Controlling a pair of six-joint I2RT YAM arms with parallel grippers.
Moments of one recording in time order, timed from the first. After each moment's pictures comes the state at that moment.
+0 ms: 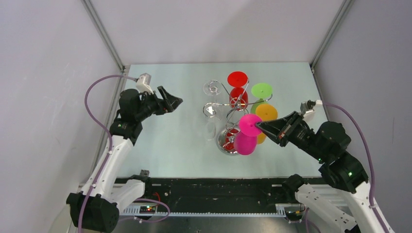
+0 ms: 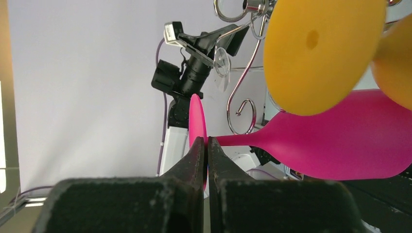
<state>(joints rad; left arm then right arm) -0.15 0.98 0.88 -0.20 0.42 -0.52 0.54 0.54 1.05 -0.62 -0.26 1.35</state>
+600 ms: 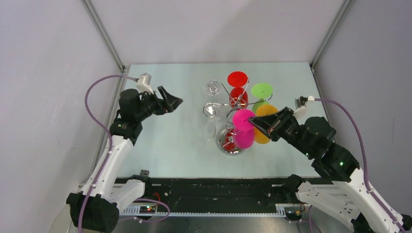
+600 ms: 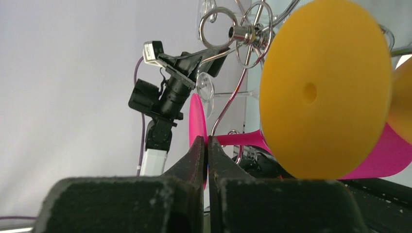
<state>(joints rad) -0.15 0.98 0.88 -0.20 0.43 -0.52 0.77 0.64 1.05 -0.56 0.04 1.30</state>
